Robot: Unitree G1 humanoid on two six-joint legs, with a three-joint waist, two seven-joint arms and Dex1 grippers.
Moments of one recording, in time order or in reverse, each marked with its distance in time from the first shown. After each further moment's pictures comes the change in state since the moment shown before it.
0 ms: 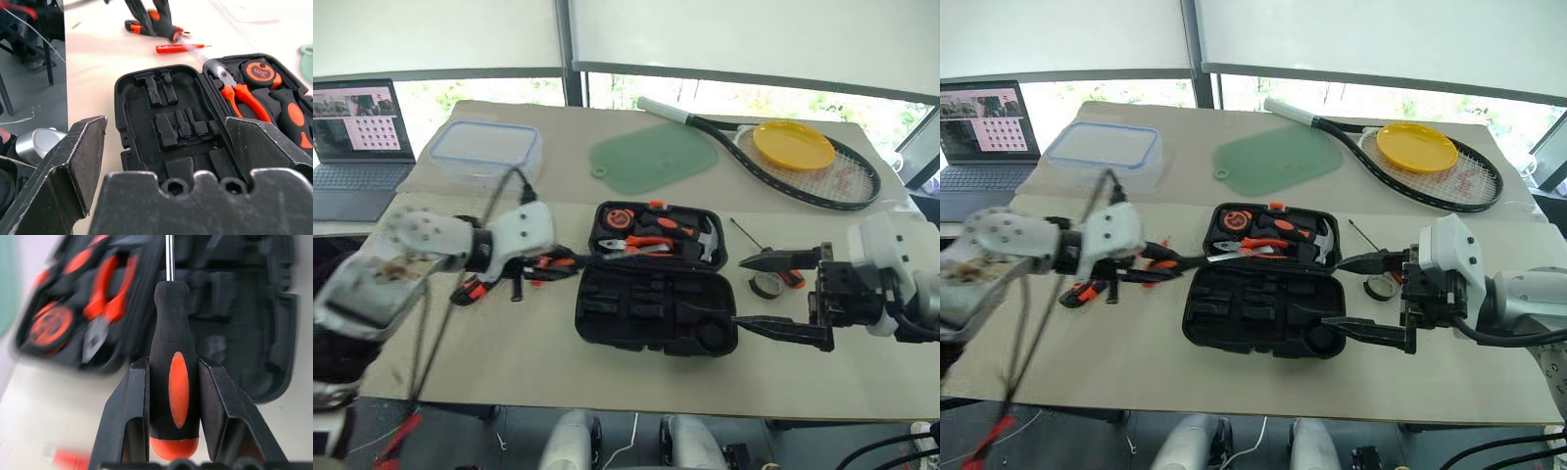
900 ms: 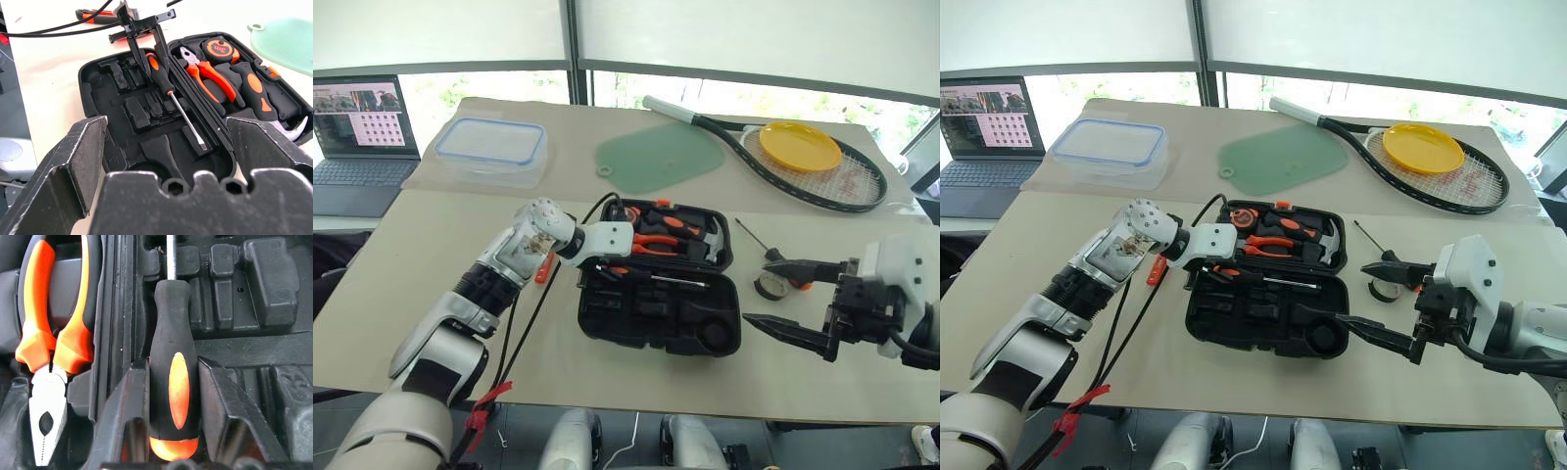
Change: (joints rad) left arm -0.225 -0.417 -0.166 0.545 0.363 -0.173 -0.093; right arm 0.174 0.035 -0.141 -0.079 -0.005 0.004 -0.147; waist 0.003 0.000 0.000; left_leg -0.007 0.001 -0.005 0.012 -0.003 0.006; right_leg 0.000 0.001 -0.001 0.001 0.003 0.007
